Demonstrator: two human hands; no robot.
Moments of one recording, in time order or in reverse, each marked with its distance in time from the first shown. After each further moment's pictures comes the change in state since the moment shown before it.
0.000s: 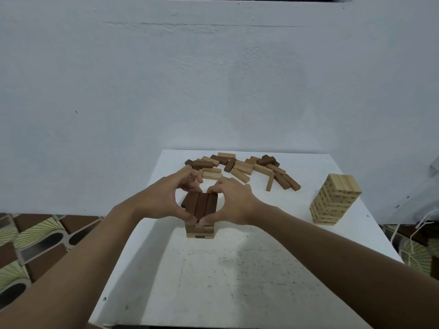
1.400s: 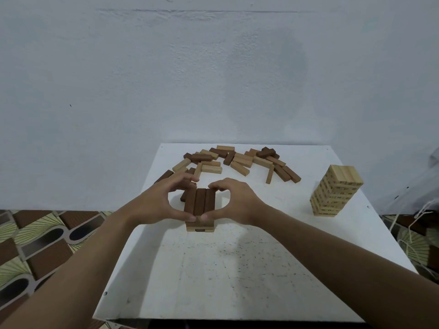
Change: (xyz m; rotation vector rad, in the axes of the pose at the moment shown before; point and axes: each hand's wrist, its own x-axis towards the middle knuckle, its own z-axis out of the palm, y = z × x) left_hand -0.012 -0.021 0.014 -0.055 0.033 -0.020; right_hand 0.001 0.022 0.027 0.249 0.026 0.100
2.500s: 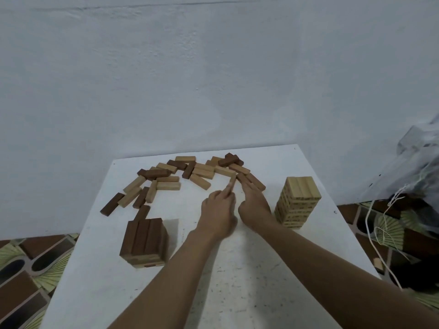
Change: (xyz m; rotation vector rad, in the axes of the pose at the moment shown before) left_hand 0.159 0.093 0.185 0.480 0.016 -0.026; right_hand 0.007 0.135 -0.057 0.127 0.319 0.333
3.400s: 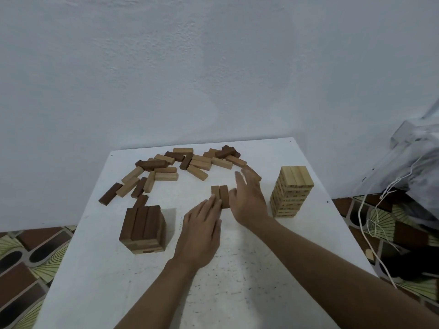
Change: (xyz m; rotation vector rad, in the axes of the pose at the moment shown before) left_hand -0.067 -0.044 0.055 -0.062 0.208 0.044; right_hand -0.017 0.005 0.013 -0.241 0.200 -0.205
